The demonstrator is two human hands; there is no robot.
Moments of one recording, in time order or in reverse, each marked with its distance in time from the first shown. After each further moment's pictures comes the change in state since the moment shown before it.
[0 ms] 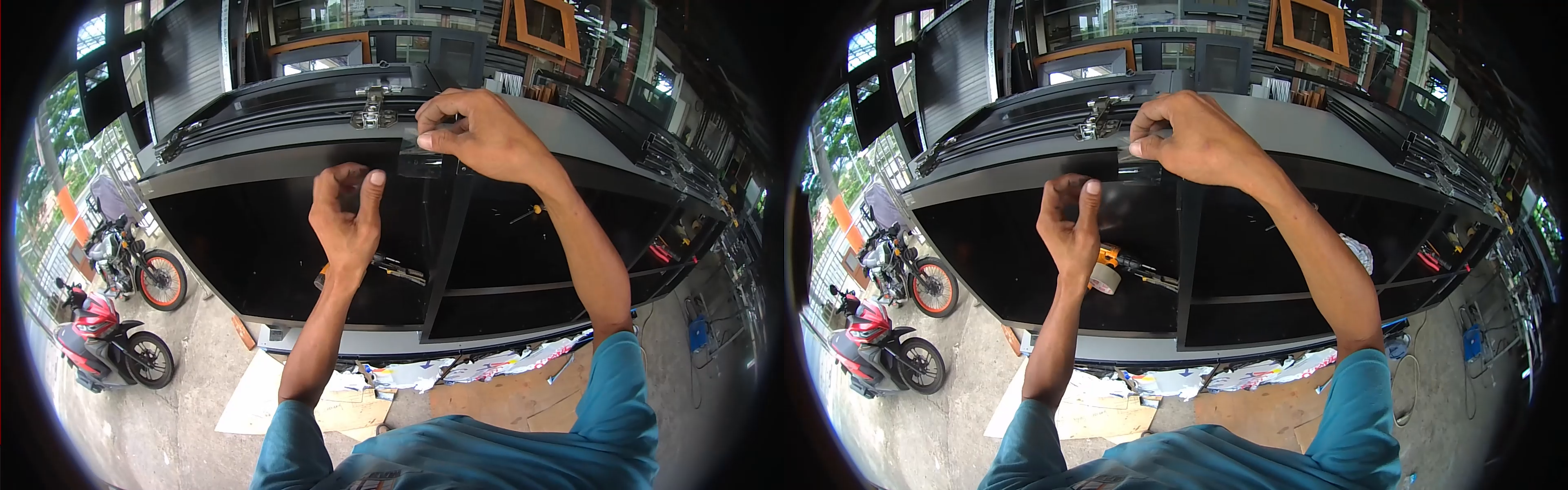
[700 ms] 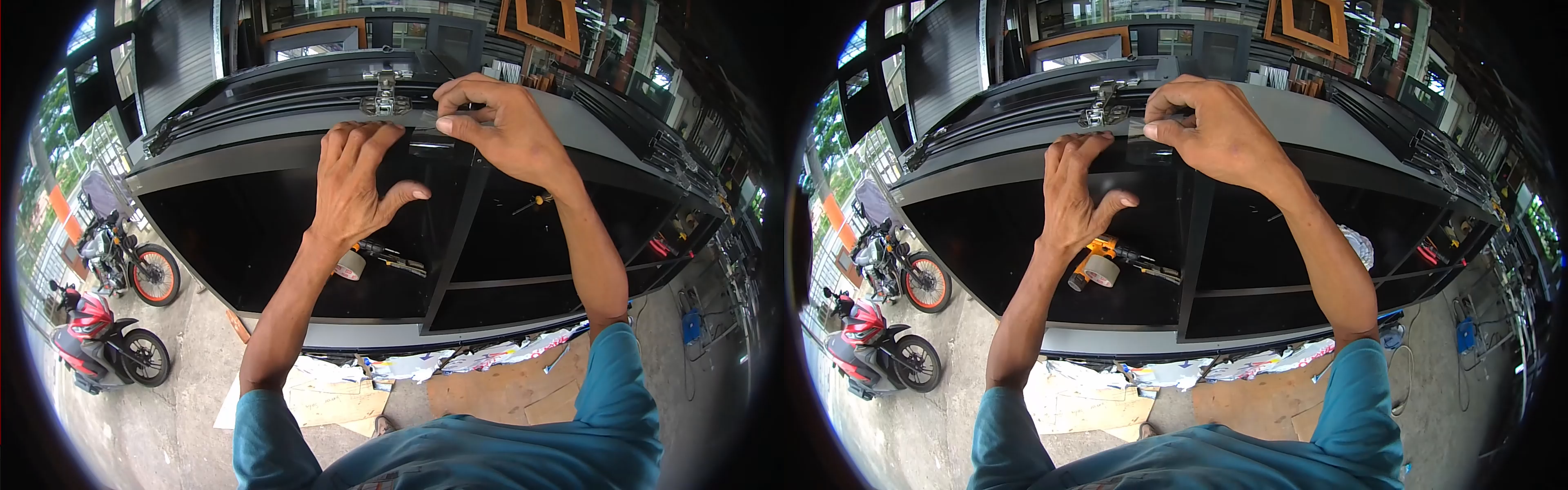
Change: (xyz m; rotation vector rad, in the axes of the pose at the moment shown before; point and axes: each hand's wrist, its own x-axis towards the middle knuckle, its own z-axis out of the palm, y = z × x) left_hand 0.040 -0.018 -0.006 0.291 -0.277 0.681; right_hand -0.006 0.004 0.010 -0.020 0.133 -0.048
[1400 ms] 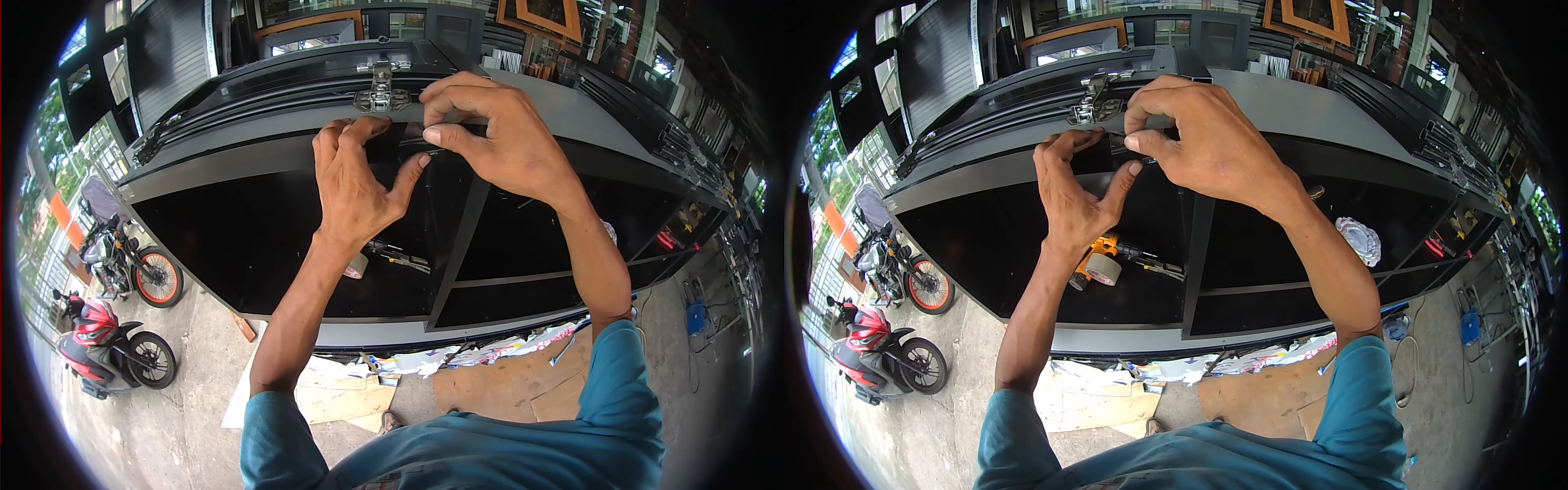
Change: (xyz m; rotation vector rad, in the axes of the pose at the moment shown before) left_hand -0.003 0.001 0.018 0.071 0.078 -0.093; right_hand -0.003 -0.001 0.015 -0.057 0.022 -0.101
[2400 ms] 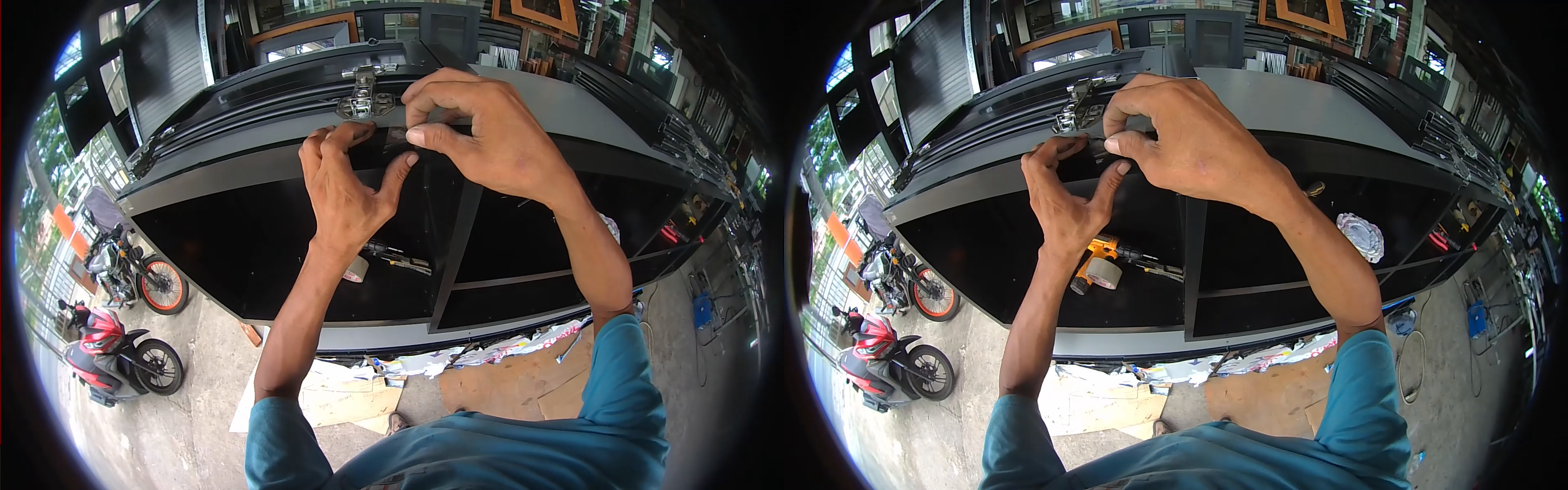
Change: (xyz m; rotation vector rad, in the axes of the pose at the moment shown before) left_hand 0.000 0.002 0.004 0.047 0.031 -0.042; right_hand 0.002 0.002 0.001 0.030 0.013 -0.032
